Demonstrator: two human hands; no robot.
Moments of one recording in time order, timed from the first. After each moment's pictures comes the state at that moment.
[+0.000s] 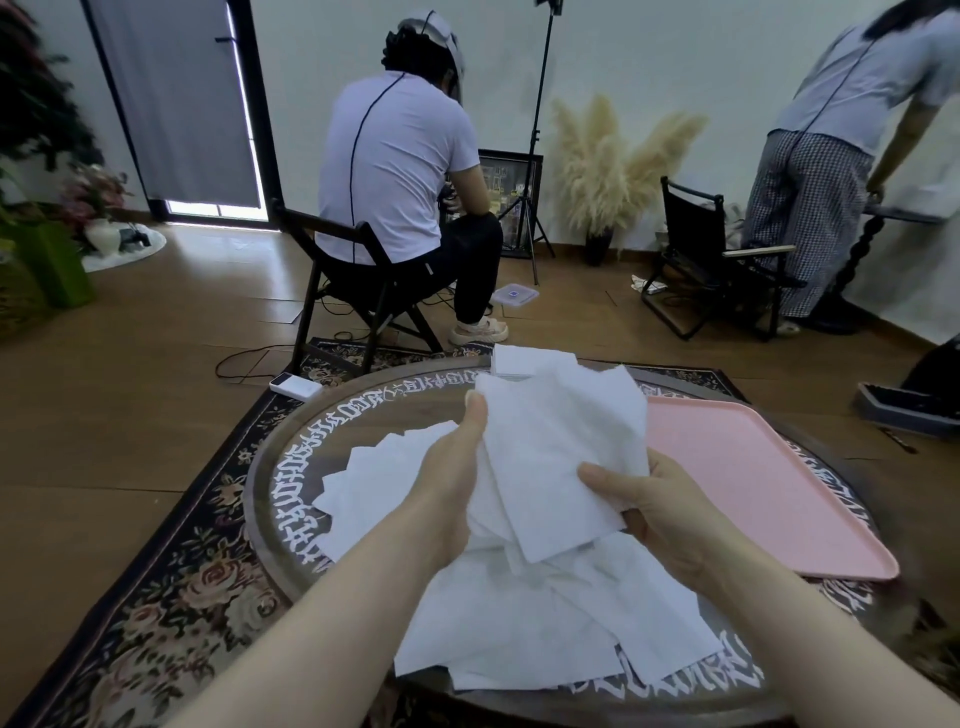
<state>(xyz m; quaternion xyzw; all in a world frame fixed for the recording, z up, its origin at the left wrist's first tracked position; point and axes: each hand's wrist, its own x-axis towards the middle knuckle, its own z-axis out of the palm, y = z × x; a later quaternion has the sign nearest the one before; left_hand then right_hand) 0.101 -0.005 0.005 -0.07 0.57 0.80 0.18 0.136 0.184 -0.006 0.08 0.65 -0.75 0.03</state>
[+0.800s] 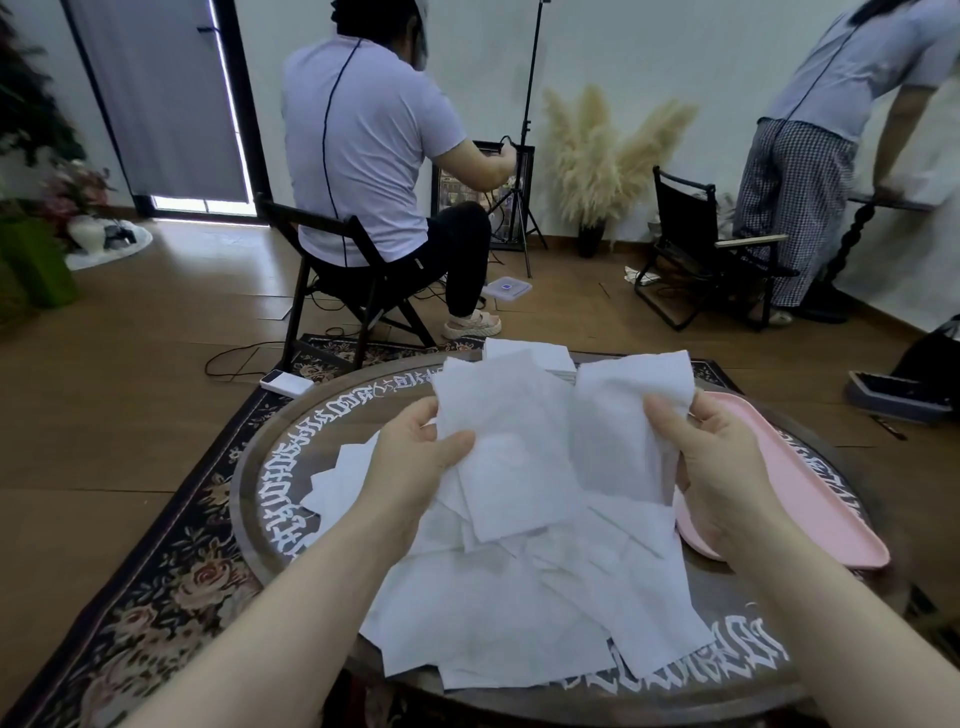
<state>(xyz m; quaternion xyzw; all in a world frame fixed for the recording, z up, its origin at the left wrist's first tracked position) 0.094 -0.026 -0.003 0.01 0.63 0.77 0.06 0.134 0.206 0.017 0.08 0.62 -0.76 -0.17</state>
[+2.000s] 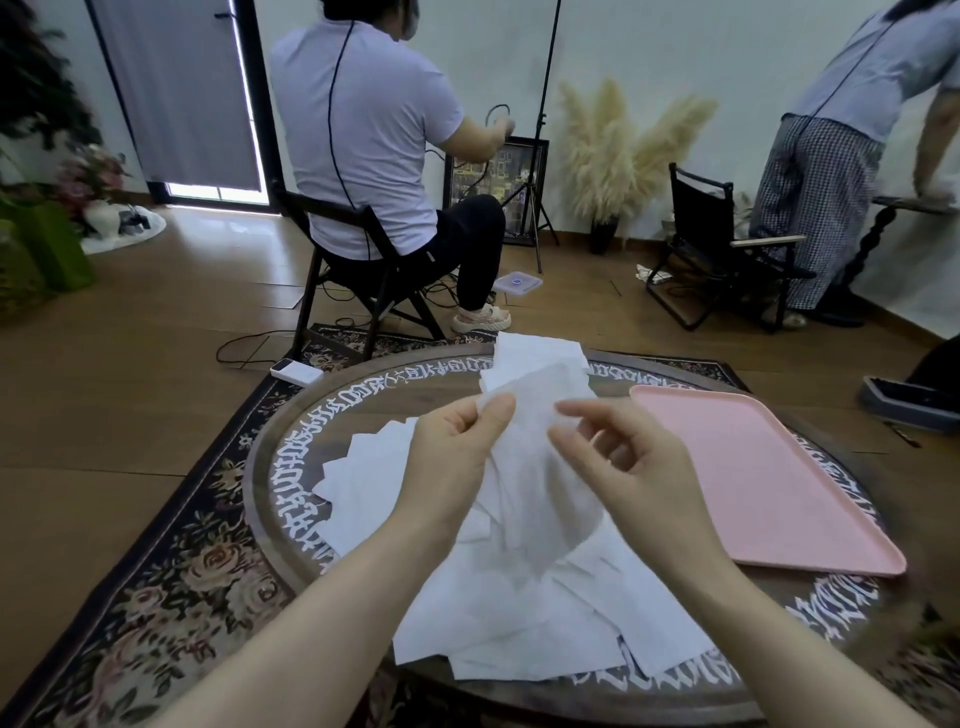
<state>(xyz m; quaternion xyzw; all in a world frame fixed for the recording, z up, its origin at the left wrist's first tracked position) 0.118 -0.010 0.012 0.07 0.60 0.79 0.01 0.152 0.144 0.012 -0.07 0.81 -0.53 -0.24</state>
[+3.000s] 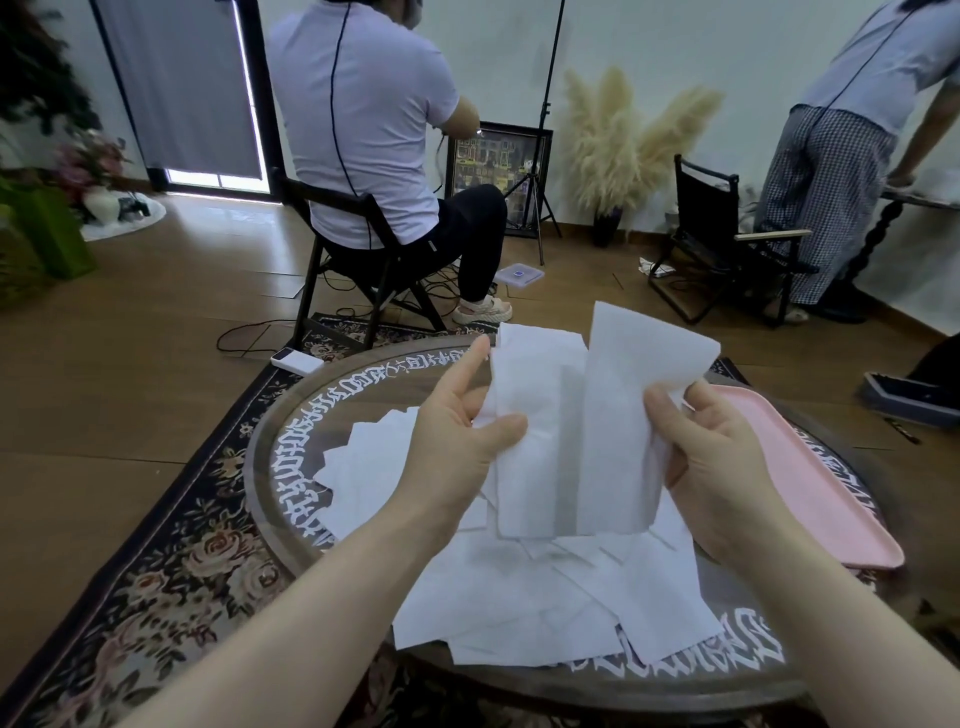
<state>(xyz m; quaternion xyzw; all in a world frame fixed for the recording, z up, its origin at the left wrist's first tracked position) 0.110 -0.012 0.001 0.13 0.59 0.80 0.02 0.142 0.182 0.016 -0.02 0.61 -0.78 -0.14</state>
